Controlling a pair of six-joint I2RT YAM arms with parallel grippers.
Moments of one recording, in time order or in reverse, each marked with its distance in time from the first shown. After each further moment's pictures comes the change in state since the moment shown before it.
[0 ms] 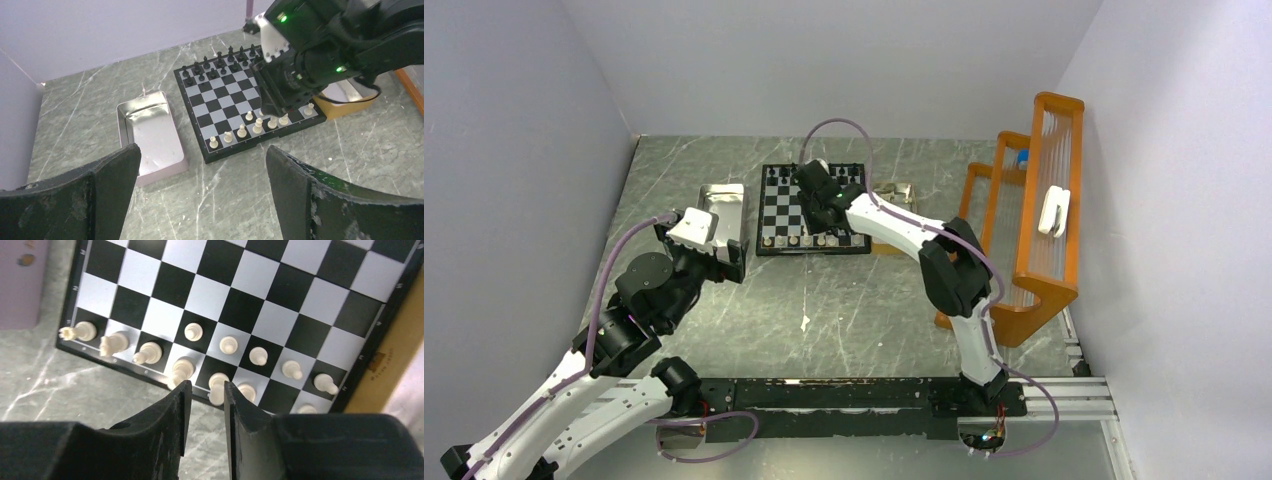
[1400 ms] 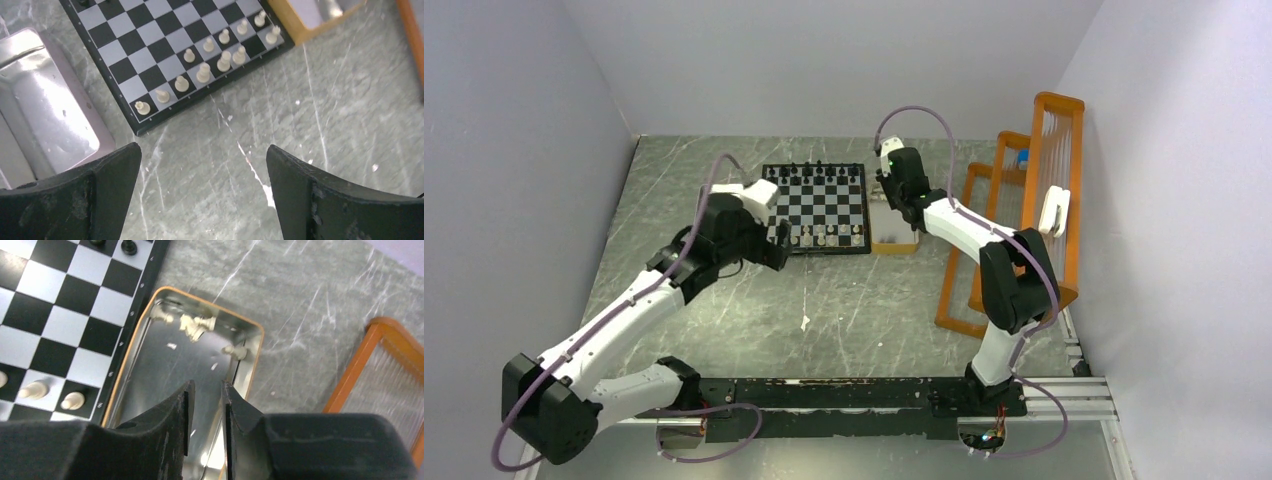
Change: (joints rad) left arm 0.130 0.524 0.086 -0.001 0.396 -0.080; right arm -0.336 -0.343 -0.484 0.446 0.070 -0.486
